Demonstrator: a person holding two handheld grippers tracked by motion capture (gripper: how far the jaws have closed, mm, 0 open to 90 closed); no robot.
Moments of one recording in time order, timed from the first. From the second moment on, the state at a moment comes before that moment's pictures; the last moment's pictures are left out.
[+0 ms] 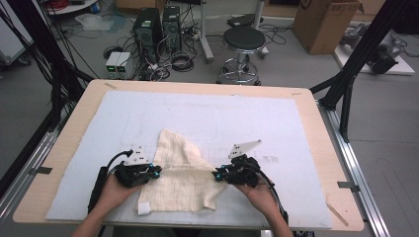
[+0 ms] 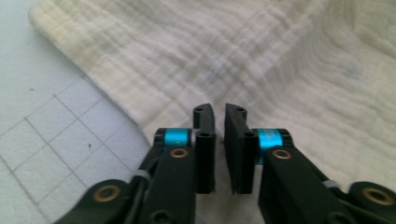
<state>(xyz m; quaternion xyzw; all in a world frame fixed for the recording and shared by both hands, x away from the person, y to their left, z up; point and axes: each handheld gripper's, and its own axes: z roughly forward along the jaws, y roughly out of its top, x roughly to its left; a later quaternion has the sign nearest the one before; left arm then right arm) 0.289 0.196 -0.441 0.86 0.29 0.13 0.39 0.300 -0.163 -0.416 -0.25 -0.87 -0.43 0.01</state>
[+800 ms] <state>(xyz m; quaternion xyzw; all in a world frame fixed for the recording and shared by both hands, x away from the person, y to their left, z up) 0.253 0.226 -0.441 0.86 0.29 0.13 0.40 0.285 -0.149 -0.378 -0.22 -0.85 -0.47 -0.03</state>
